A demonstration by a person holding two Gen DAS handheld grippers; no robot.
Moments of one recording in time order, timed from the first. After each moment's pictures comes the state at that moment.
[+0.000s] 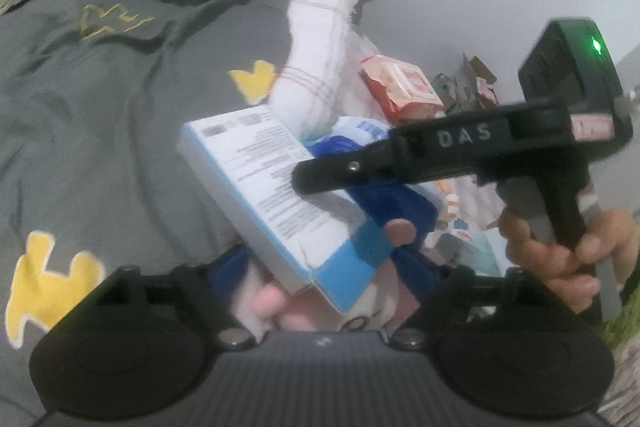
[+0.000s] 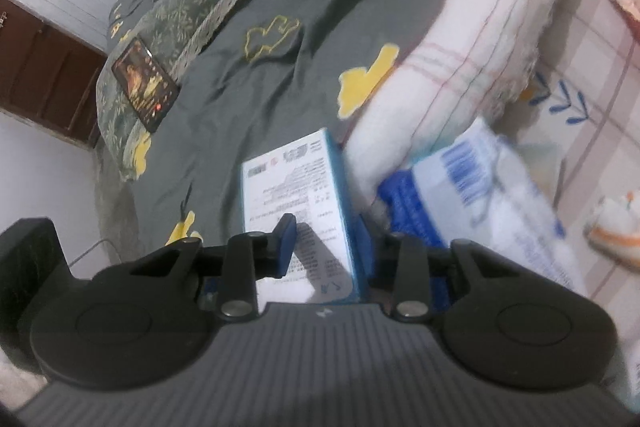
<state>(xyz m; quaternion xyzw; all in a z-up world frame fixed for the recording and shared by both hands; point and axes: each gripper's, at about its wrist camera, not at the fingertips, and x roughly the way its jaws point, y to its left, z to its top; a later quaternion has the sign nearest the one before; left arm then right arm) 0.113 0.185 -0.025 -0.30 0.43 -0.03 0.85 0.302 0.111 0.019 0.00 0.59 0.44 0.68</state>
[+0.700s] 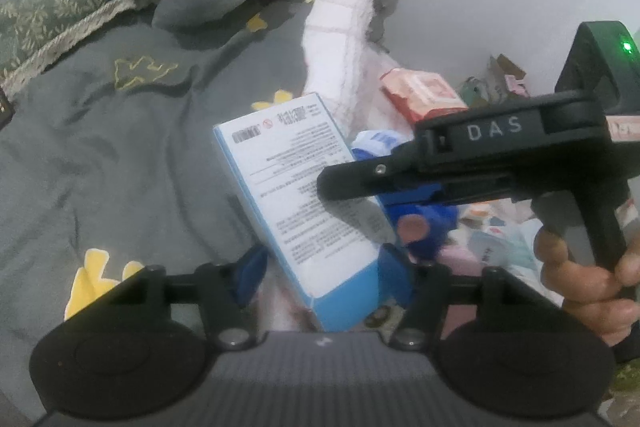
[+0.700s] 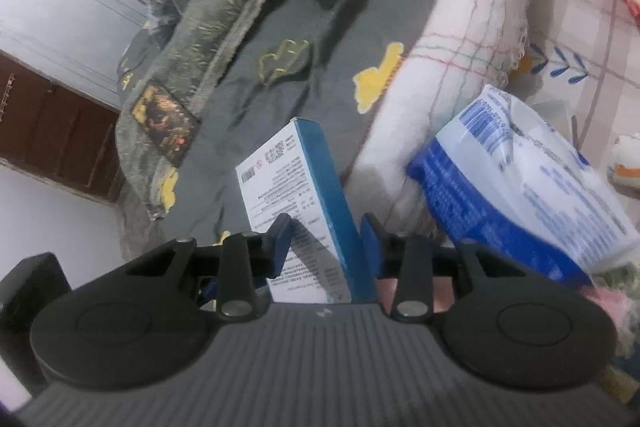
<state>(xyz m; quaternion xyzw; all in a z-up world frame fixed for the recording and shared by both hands) 0.091 0.159 0.005 -0.21 0.41 0.03 0.89 0.271 0.085 0.036 0.09 0.57 0.42 0.70</state>
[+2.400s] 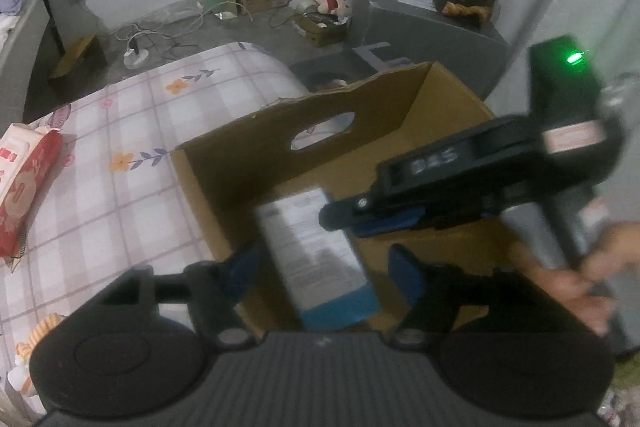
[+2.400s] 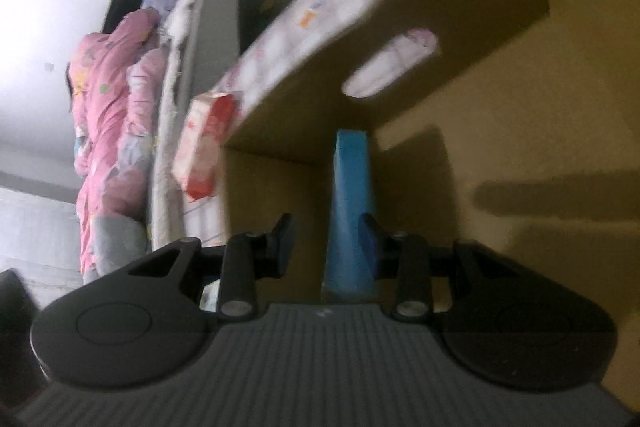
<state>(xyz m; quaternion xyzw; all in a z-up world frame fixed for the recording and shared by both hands) 0.320 -0.290 0.014 0.08 0.49 -0.28 0.82 0.326 -0.460 -0.062 0.41 0.52 0.09 0.74</state>
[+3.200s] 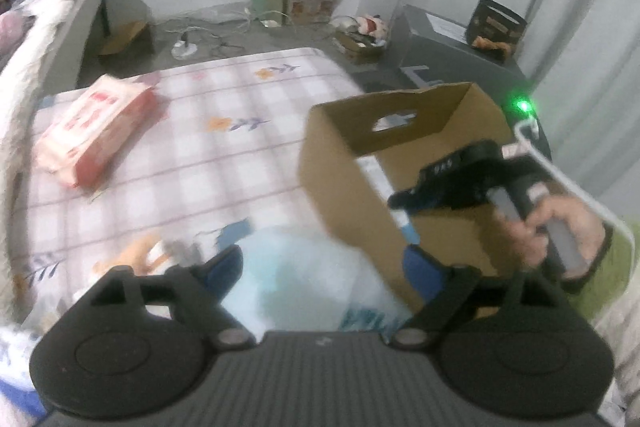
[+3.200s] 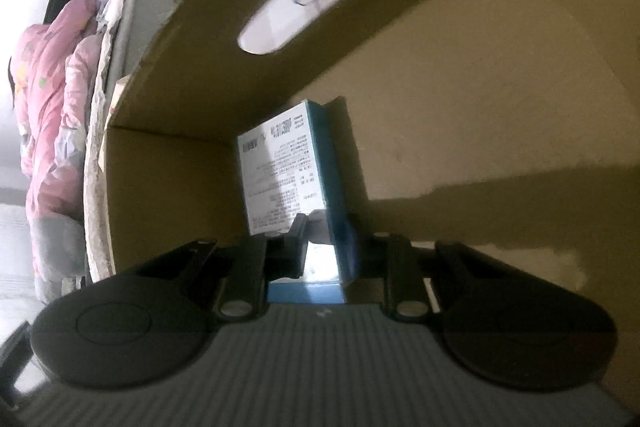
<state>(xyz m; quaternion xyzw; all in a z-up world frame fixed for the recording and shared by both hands) 0.271 -0.158 0.050 0.03 0.48 -0.23 0.85 0.339 -0.423 -0.115 0.37 0.56 0.04 0.74</state>
